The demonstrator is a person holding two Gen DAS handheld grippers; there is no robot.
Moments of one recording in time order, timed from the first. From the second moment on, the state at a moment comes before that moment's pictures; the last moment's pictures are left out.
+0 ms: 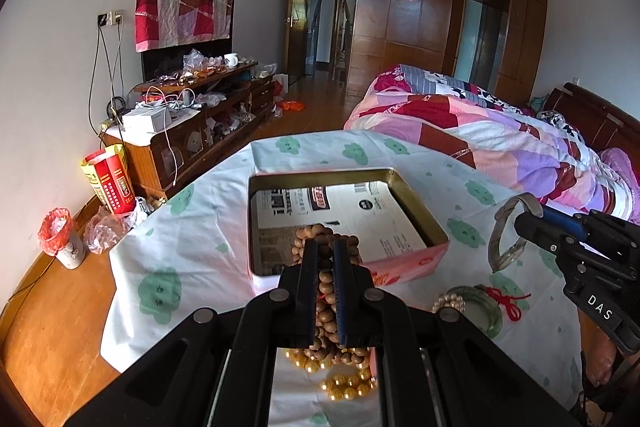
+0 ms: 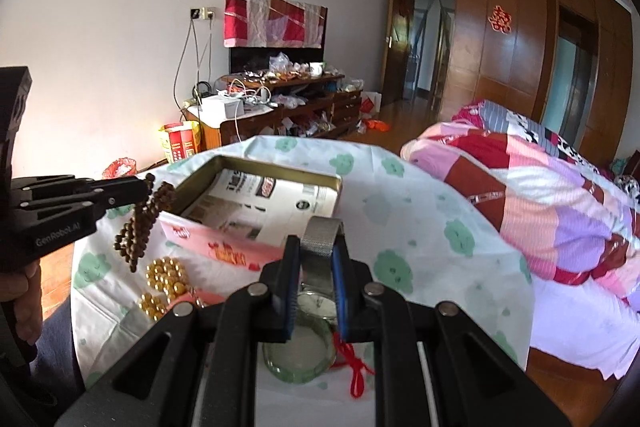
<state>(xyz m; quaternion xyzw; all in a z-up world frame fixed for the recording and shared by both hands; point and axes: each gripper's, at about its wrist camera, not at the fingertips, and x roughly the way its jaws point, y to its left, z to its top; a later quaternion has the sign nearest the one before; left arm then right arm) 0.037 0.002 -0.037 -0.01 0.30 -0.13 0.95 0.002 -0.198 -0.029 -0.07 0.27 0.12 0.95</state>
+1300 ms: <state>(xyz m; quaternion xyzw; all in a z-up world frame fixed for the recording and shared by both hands) 0.150 -0.008 -0.056 0.02 0.34 -0.10 0.94 0.129 -0.153 -0.037 -0.10 0.30 0.18 0.93</state>
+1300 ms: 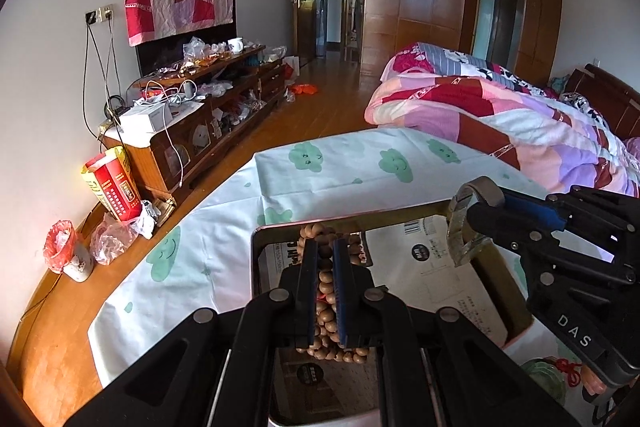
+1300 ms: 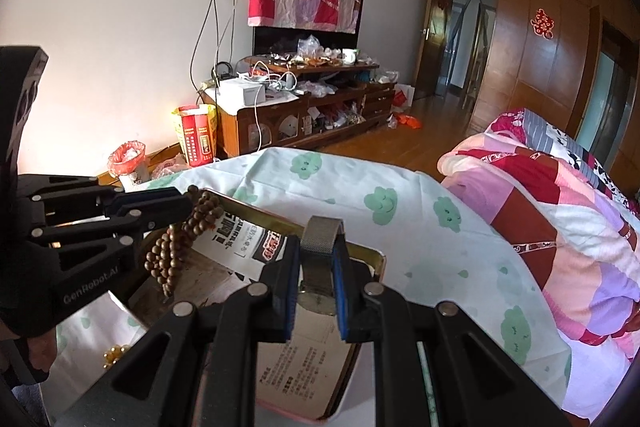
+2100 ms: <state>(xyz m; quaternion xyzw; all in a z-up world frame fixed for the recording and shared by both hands) 0.167 -0.011 -0.072 0.03 0.37 -0.08 0.93 0.150 -0.153 -0.061 -0.10 0.34 0.16 0.92</state>
